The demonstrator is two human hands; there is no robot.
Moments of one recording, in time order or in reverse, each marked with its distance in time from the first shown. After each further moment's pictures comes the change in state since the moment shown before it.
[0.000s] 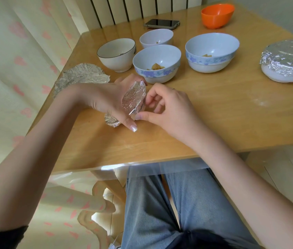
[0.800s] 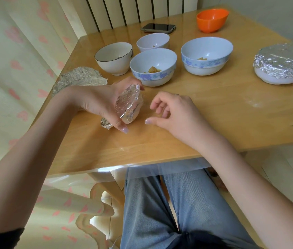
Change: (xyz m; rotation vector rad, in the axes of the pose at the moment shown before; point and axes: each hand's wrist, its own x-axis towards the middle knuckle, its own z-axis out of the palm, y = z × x) left_hand -0.003 -0.005 -0.003 -0.056 -0.037 0.081; right_hand -0.007 0.008 -0.016 -0.147 -0.066 0.047
